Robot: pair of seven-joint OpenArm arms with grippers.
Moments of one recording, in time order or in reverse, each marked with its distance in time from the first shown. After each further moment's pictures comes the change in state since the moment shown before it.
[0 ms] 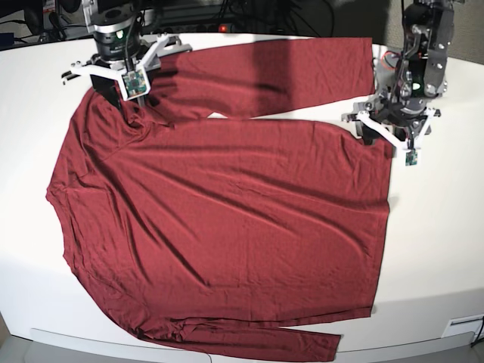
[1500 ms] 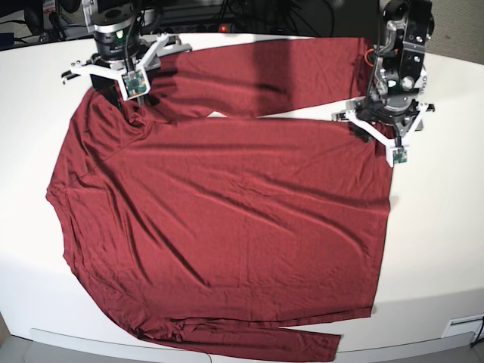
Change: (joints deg) left arm 0.7 6.1 0.1 2.7 13.3 10.9 0.6; right arm 0.0 0.0 0.0 0.0 0.0 0.0 -0.3
